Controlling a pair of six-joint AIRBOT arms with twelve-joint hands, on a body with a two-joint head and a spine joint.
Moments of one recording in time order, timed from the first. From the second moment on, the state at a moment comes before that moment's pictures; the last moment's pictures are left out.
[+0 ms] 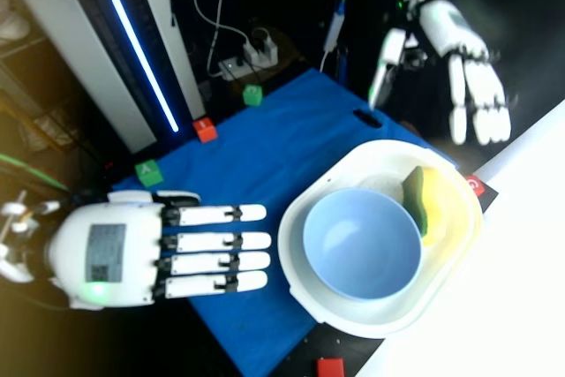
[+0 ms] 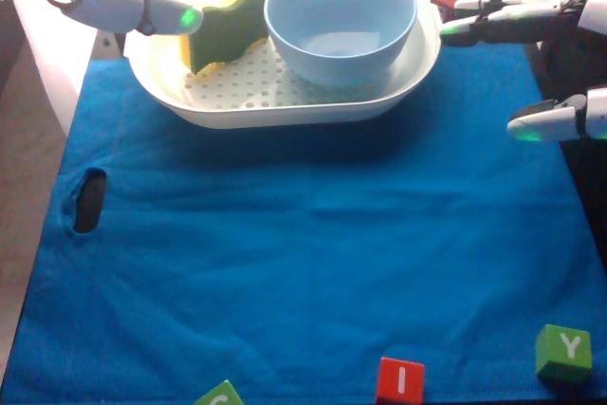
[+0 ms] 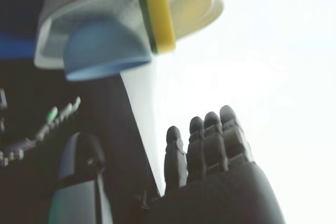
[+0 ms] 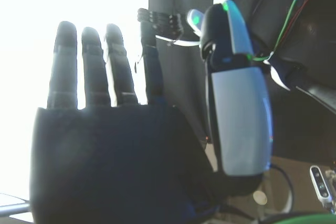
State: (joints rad) left arm 0.48 -1.10 1.51 0.18 -0.44 0.60; right arm -0.80 -1.09 1.56 -0.52 0.94 0.02
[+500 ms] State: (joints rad) left arm 0.43 -1.28 1.70 0.08 -0.18 0.76; right arm -0.80 -1.09 1.57 -0.52 0.94 0.02
